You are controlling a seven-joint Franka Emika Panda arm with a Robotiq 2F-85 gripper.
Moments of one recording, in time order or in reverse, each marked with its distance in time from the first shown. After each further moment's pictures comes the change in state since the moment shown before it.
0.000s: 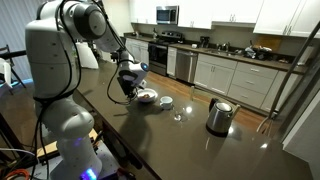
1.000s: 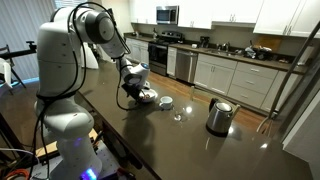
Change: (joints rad) arm -0.007 0.100 -0.017 0.030 -0.421 0.119 0.068
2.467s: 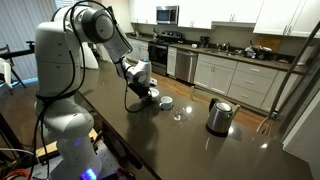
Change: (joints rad) arm -0.003 -0.022 -0.099 -0.010 -0.501 0.126 0.576
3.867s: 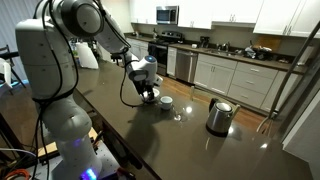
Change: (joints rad) arm -0.092 -0.153 0.027 -0.081 0.508 0.057 -0.254
